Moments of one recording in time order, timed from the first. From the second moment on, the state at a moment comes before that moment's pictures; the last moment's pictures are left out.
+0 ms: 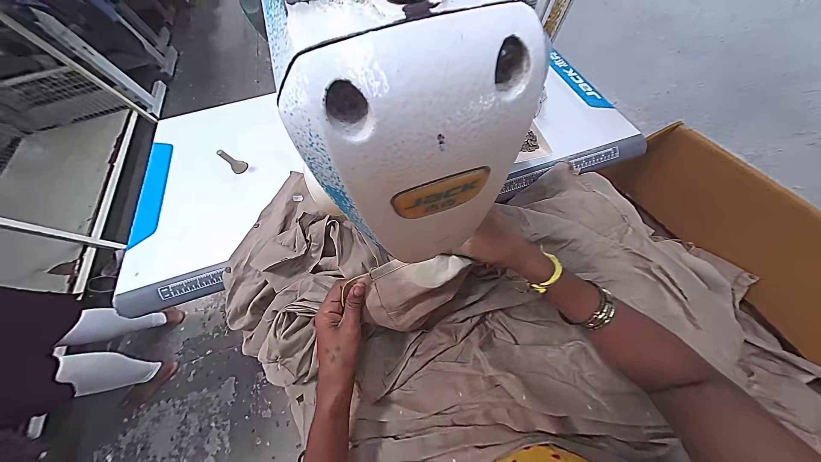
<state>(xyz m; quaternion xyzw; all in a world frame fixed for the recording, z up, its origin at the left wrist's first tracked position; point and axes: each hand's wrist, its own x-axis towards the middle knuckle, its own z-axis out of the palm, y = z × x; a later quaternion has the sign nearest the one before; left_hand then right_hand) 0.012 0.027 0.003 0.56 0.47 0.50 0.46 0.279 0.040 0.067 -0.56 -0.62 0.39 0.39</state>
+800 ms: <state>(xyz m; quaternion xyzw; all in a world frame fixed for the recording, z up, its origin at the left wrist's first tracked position) 0.018 0.057 0.029 0.60 0.45 0.46 0.47 0.312 0.038 0.059 -0.59 -0.63 0.36 0.37</state>
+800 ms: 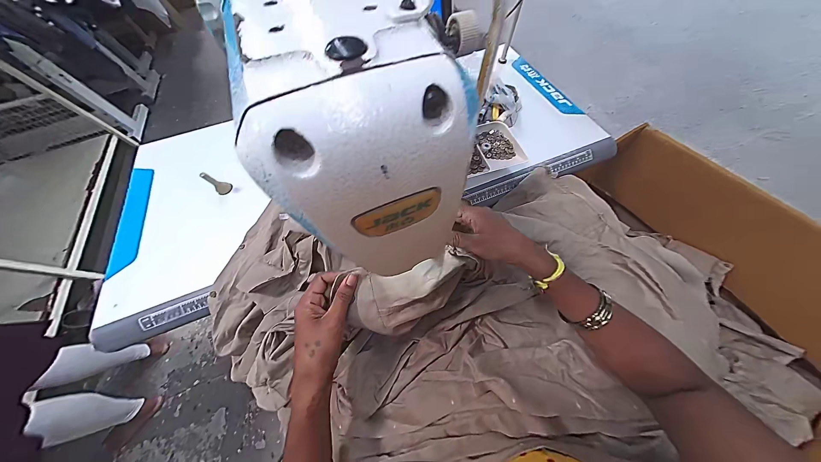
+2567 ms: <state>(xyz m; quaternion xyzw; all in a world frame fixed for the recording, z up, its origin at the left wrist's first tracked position) -0.023 0.020 0.062 0.85 0.19 0.39 0.30 0.425 -0.142 0.071 -0.75 -0.60 0.08 0.27</state>
